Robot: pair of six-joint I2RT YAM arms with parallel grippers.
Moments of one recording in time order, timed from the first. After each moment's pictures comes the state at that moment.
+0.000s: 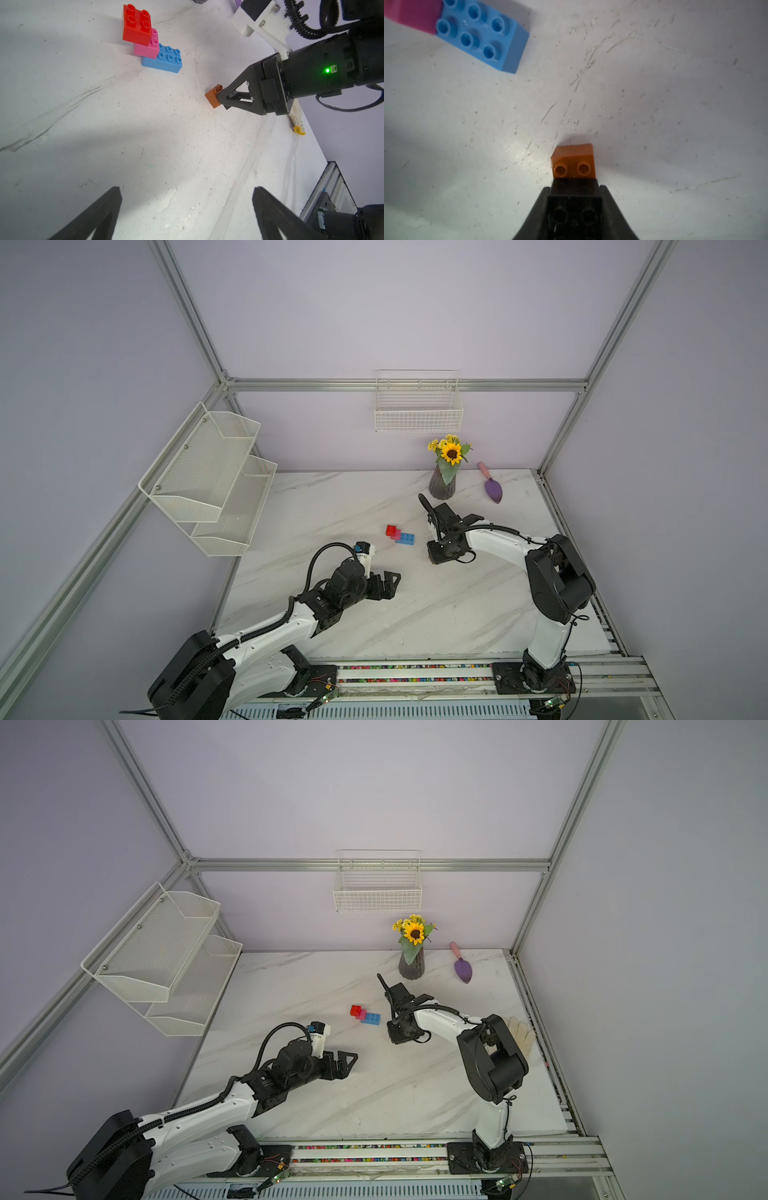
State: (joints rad) left arm -0.71 1.09 0.43 0.08 0.03 -0.63; right arm 0.53 1.86 1.25 -0.69 0.01 0.29
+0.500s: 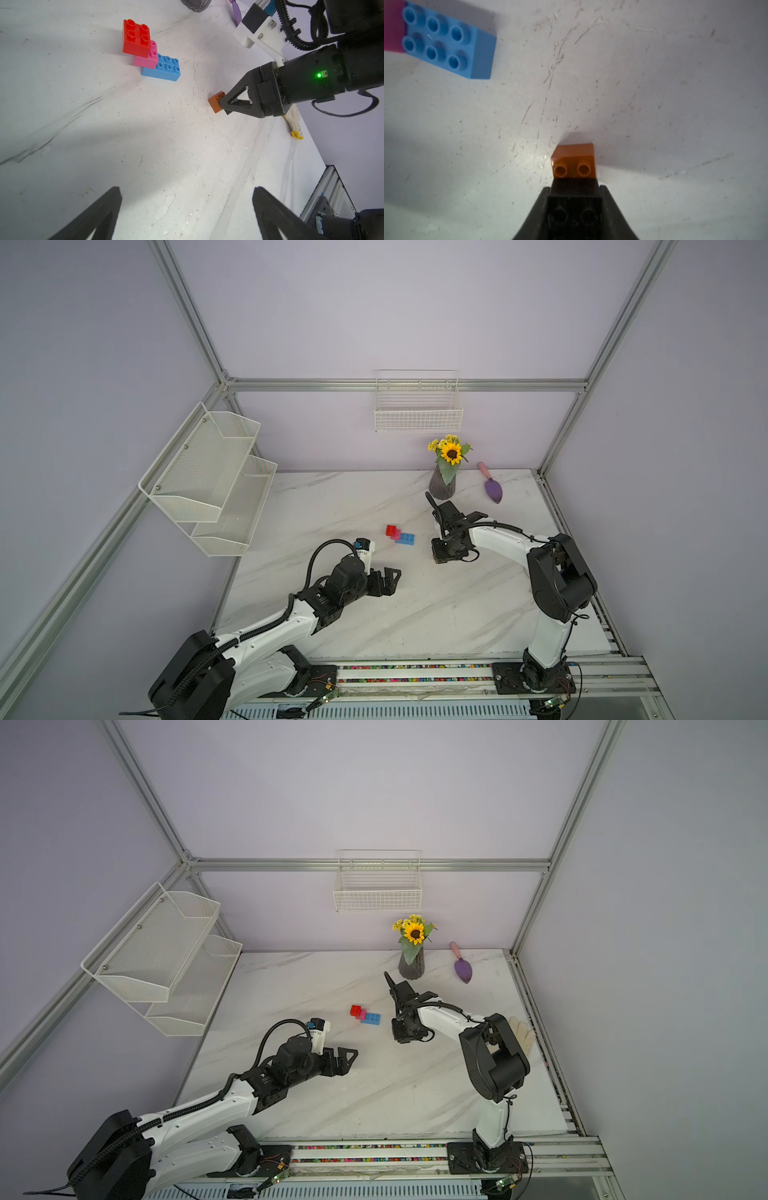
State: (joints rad) left arm -0.69 1.09 0.46 0.06 0.03 -0.62; right arm 0.50 1.86 1.26 -0.73 -0.02 0.38
